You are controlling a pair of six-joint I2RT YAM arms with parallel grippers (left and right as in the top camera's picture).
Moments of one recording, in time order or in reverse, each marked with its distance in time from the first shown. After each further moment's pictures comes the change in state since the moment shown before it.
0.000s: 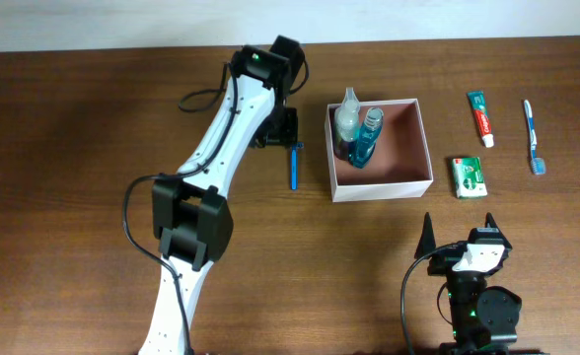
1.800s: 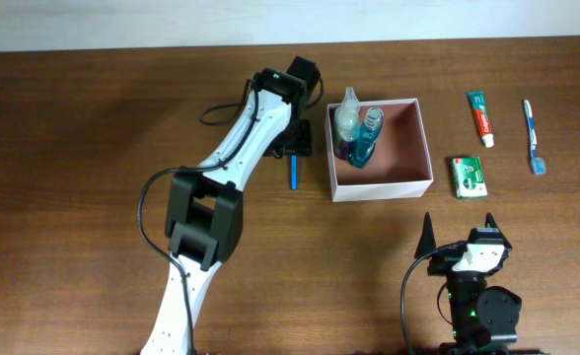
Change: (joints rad) left arm -0.048 0.040 -0.121 0.188 0.003 -0.082; right arm 0.000 0.000 0.000 0.000 0.000 0.001
